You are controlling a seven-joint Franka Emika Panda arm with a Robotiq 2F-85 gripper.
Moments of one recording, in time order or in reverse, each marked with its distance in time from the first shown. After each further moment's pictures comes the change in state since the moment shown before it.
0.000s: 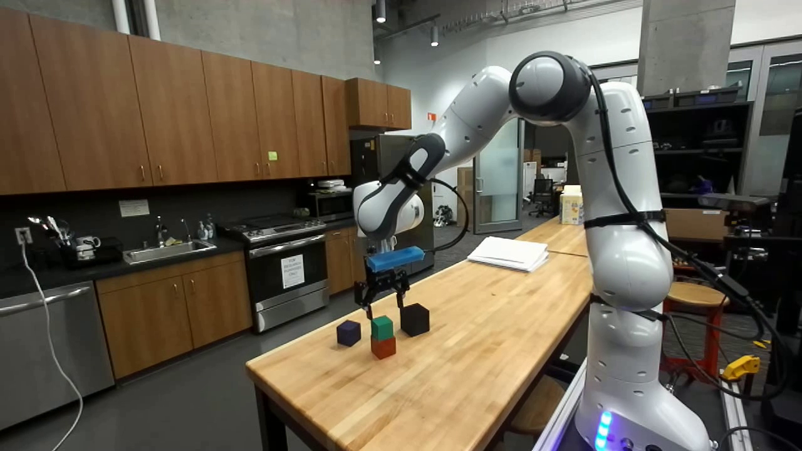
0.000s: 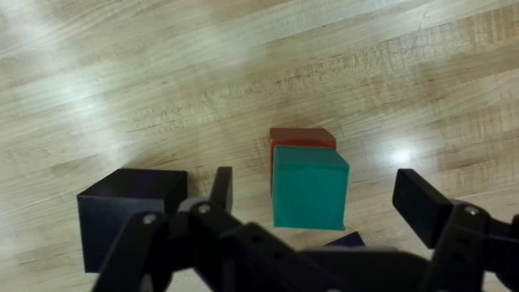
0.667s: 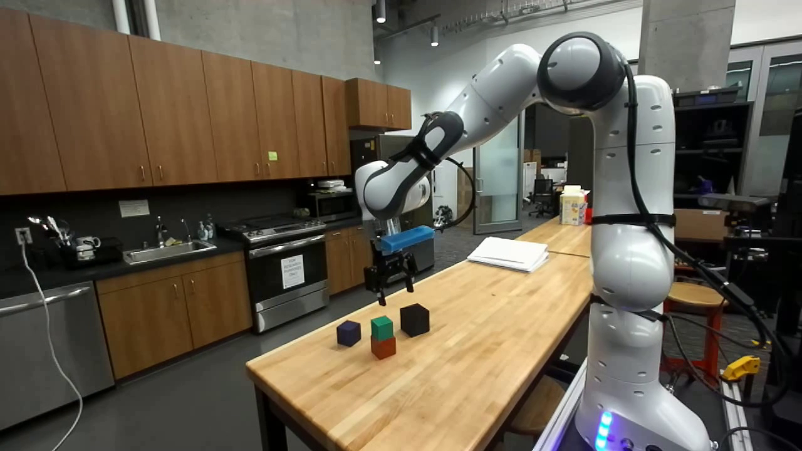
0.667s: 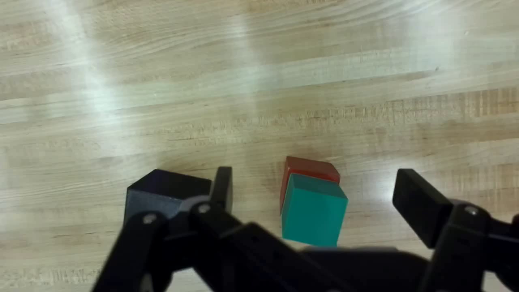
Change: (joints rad) arm -0.001 -0.140 0.017 -0.039 -0.041 -0.161 -0.109
